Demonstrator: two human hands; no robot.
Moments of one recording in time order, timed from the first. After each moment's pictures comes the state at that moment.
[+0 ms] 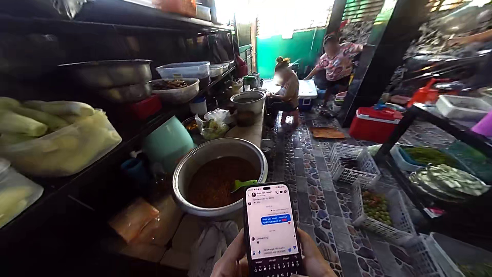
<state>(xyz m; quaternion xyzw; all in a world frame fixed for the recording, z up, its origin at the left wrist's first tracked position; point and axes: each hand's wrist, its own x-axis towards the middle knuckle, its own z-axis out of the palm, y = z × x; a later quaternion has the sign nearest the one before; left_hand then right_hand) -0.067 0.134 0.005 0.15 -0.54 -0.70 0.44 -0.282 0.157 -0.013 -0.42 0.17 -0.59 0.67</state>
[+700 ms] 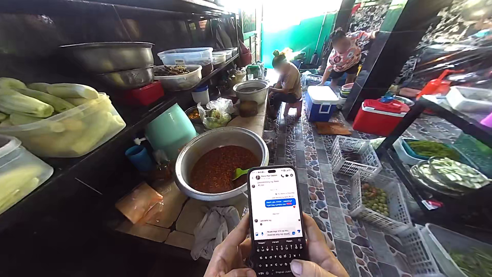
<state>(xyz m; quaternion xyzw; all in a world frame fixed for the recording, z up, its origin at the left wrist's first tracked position) -0.071 0.146 0.010 0.13 -0.56 -0.69 0.44 -0.288 0.167 -0.006 -0.43 0.15 -0.60 0.66</state>
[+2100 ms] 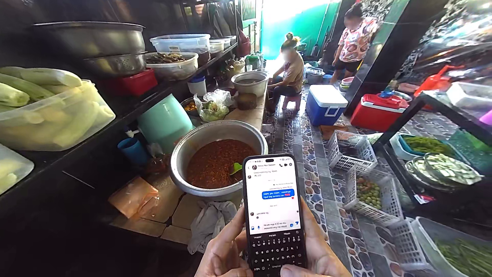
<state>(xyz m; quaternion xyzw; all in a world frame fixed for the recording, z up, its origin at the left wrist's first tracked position) -0.068 0.137 0.018 0.10 -0.57 -0.68 0.45 -0.287 0.154 0.005 -0.48 0.10 -0.55 0.67</state>
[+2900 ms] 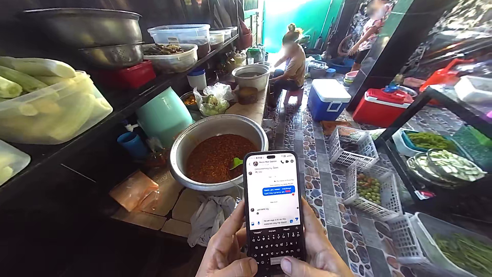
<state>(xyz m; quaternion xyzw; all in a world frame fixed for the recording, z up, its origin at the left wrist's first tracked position) -0.077 0.139 0.014 0.11 -0.56 -0.67 0.47 -0.292 0.158 0.004 -0.48 0.15 -0.55 0.67</state>
